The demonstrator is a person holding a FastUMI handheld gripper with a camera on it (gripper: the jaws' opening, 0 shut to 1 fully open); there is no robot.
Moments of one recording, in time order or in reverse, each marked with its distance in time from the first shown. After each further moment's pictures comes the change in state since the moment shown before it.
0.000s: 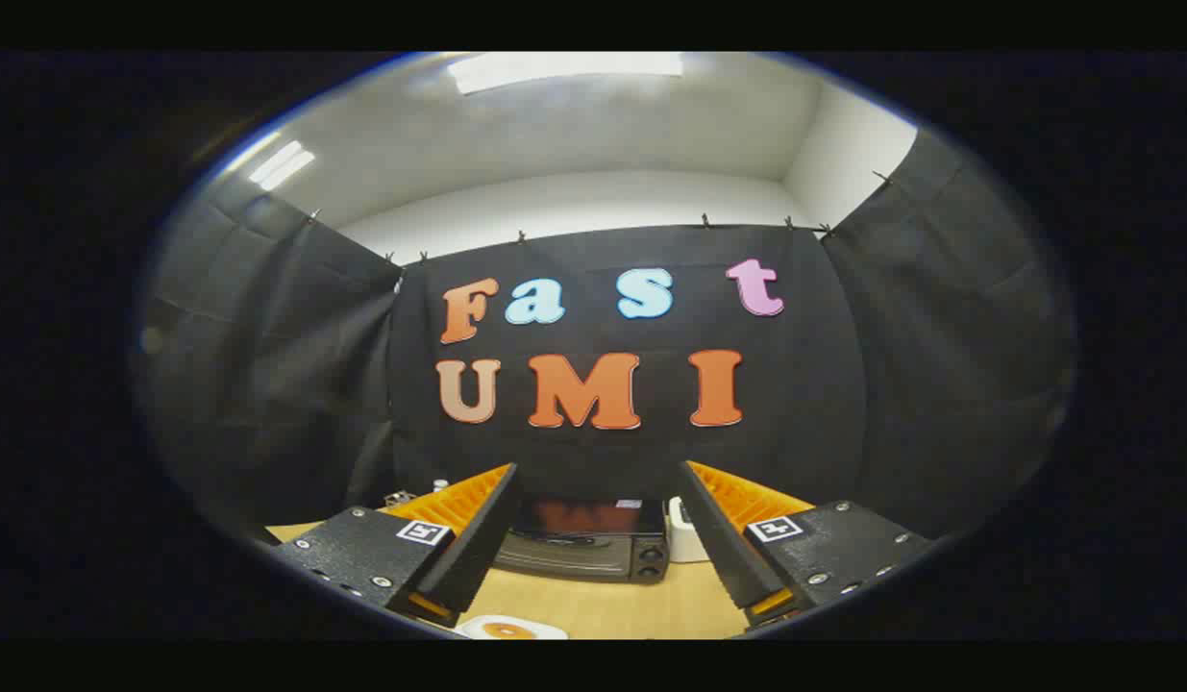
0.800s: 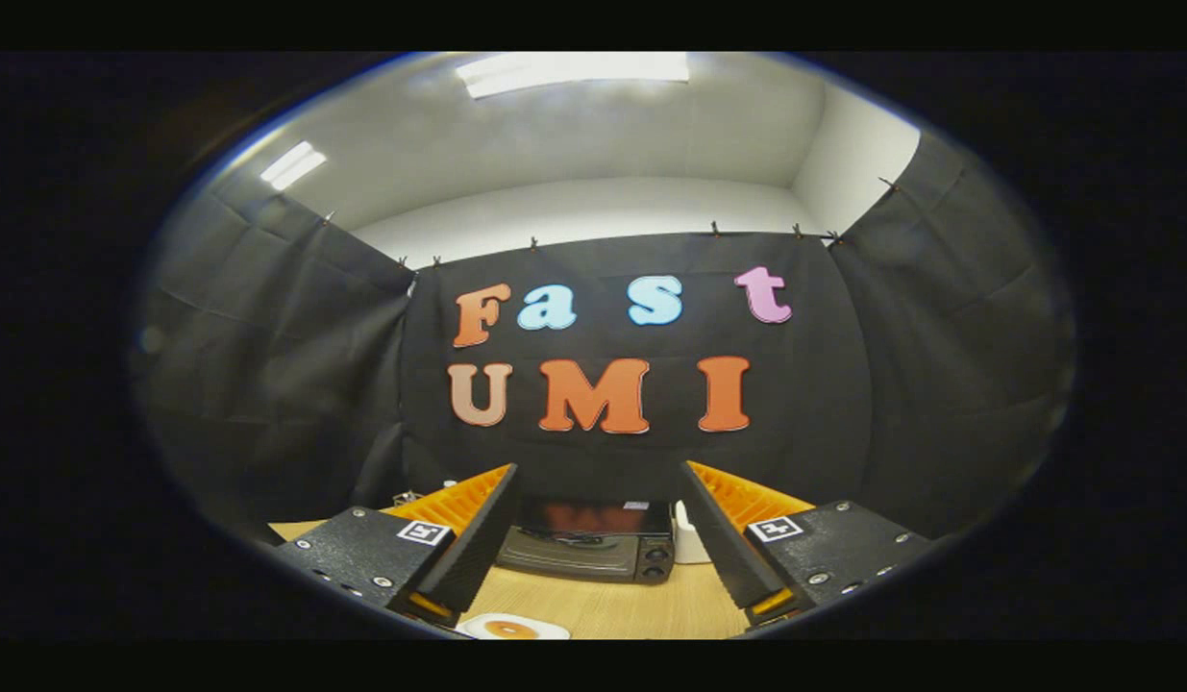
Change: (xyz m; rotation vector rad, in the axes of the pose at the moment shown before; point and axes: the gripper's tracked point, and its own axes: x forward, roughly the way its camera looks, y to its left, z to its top) arm -0.009 -0.004 0.000 -0.022 -0.015 -0.001
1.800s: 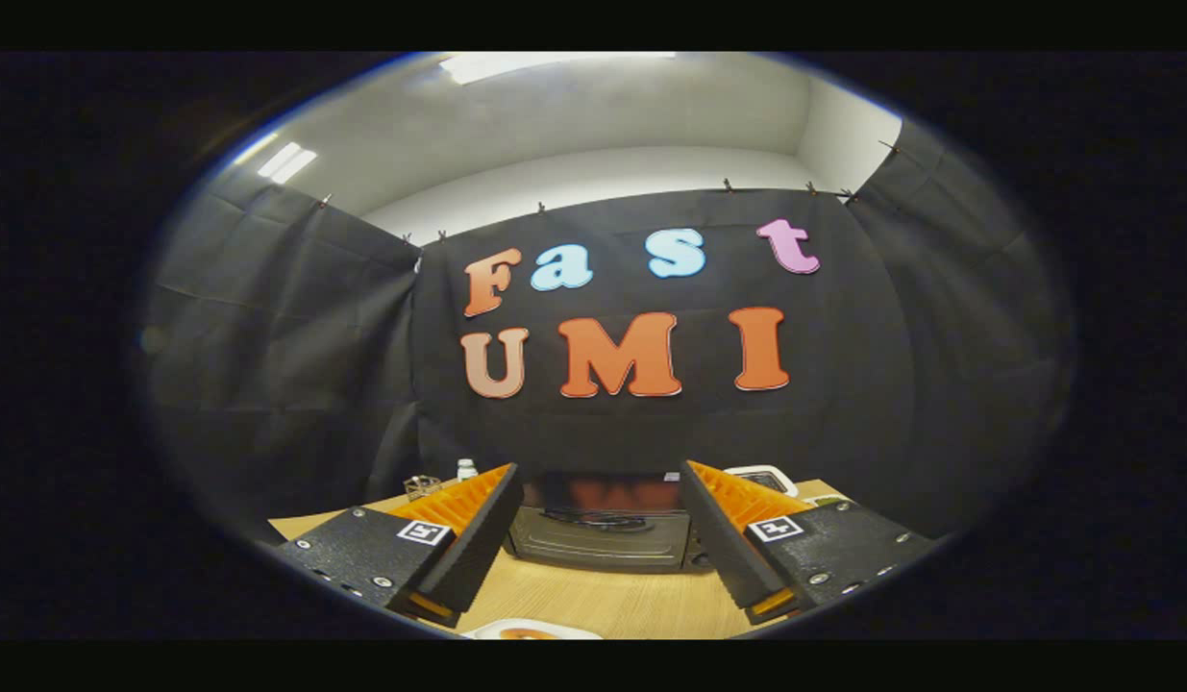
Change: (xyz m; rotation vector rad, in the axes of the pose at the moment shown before) arm 0.077 0.038 -0.104 0.045 0.094 0.050
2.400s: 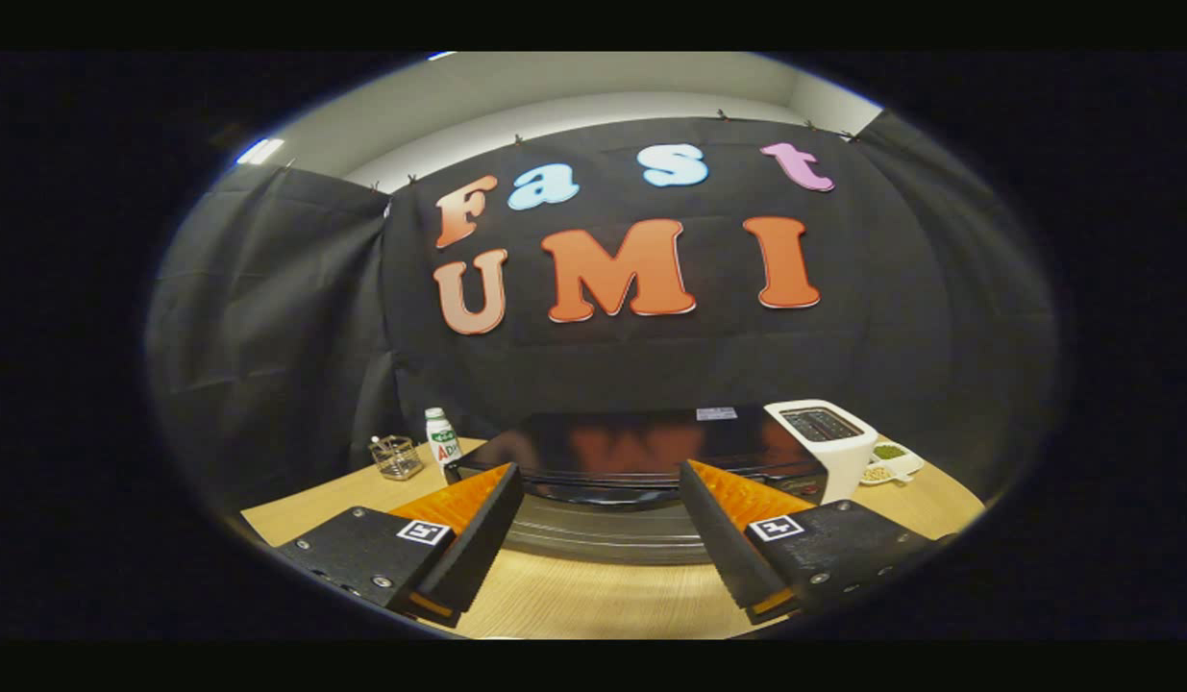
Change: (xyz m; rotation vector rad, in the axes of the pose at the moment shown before) arm 0.135 0.015 -0.140 0.005 0.230 -0.013
